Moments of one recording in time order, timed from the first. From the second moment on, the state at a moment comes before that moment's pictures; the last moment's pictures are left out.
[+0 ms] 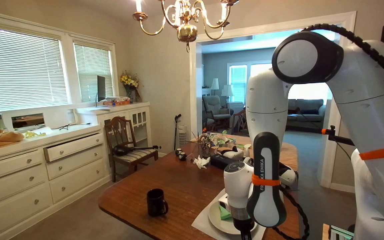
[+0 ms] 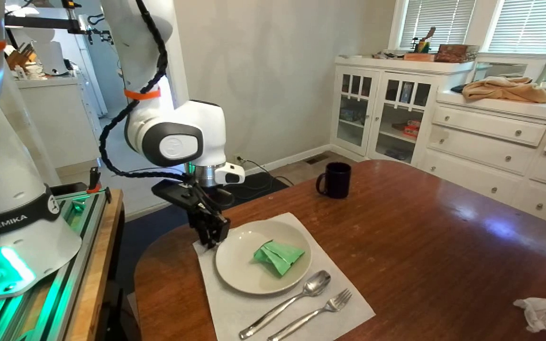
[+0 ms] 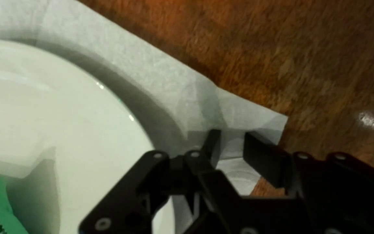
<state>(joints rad) 0.27 0.39 -0.27 -2.77 -0.30 3.03 -0.26</state>
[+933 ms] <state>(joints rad) -0.13 -0.04 -0.22 -2.75 -0.15 2.37 -0.31</state>
